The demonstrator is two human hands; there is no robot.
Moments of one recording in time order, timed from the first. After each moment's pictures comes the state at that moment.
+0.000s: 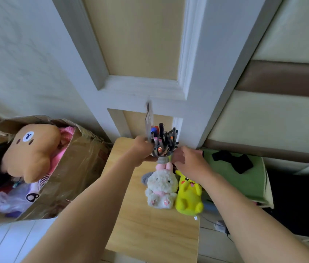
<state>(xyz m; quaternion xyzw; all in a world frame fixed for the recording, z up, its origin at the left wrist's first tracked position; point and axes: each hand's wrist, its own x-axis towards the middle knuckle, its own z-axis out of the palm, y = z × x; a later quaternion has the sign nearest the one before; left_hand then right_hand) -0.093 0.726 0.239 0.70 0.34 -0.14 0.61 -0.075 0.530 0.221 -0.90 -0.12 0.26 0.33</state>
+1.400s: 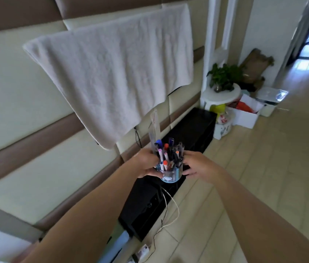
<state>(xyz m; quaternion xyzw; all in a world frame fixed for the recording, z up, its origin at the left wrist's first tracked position) -0.242 -0.067 0.383 0.76 -0.17 -0.43 0.46 -0.382 -0.198 0.375 -0.67 0.36 0.04 0.65</state>
